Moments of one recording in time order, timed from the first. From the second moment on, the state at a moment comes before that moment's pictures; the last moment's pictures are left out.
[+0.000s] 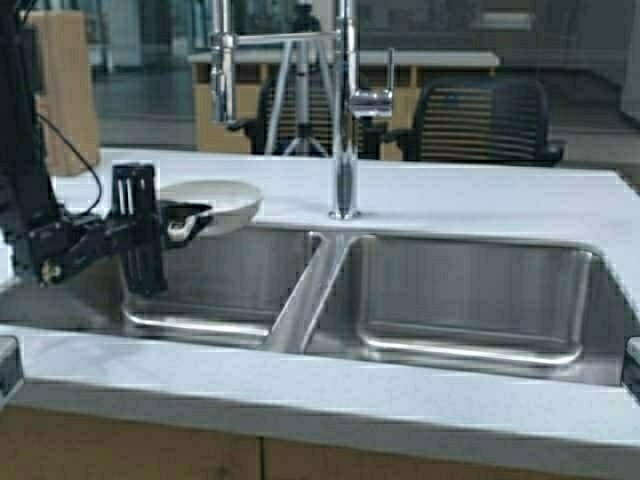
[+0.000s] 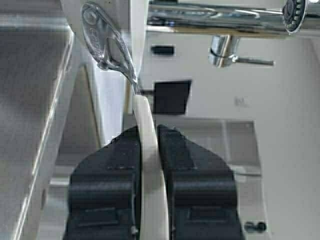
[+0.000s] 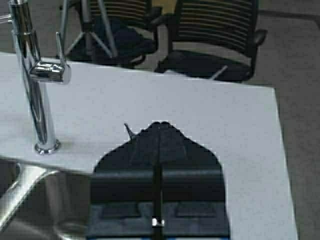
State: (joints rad) left arm -0.08 0.83 0.66 0.54 -1.55 -1.64; right arm 0.01 -0.88 1.24 -0.04 -0.32 0.01
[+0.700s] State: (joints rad) left arm -0.22 0.62 1.01 0.54 -1.56 -1.58; right arm 0.01 -0.85 1.25 -0.04 -0.32 0.01
